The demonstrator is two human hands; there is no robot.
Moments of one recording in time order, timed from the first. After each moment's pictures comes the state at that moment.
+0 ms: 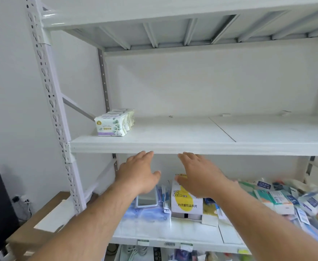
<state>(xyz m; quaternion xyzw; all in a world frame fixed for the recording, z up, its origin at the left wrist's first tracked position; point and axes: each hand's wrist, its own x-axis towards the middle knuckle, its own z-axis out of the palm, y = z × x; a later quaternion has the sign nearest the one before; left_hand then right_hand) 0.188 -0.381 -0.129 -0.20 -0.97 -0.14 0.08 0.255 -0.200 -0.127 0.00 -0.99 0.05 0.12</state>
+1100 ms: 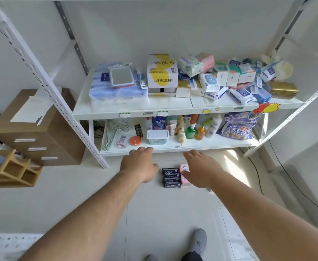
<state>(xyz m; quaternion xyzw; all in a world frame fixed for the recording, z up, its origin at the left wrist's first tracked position) 0.368 -0.416 -0.418 -0.25 -0.95 -0.04 -0.19 0.463 -0.237 -0.425 -0.12 -0.97 0.09 -0.19</state>
